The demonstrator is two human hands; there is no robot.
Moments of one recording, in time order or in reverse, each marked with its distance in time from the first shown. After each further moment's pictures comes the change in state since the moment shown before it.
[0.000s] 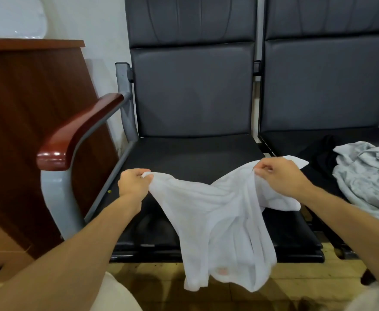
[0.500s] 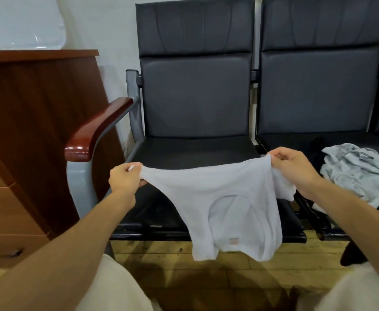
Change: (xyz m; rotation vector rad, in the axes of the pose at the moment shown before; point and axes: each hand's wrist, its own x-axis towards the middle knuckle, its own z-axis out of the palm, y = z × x) left_hand -0.041 0.010 -0.054 -0.276 0.061 0.016; right_hand -0.045 -0.010 -0.032 0.474 0.155 0.160
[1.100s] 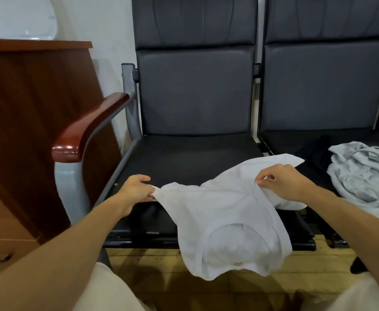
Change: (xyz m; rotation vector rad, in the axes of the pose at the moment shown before) left_hand 0.028 -0.035 0.016 0.381 -0.398 -0.145; right_hand 0.028 0.033 0.018 -0.694 -0.358 -0.167
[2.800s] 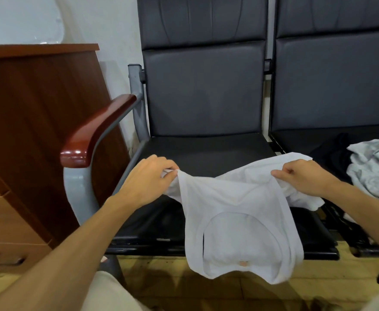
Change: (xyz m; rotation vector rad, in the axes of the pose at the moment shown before) left_hand -0.029 0.043 -0.015 0.824 0.089 0.821; right_hand 0.015 0.005 -0.007 0.046 0.088 0.129
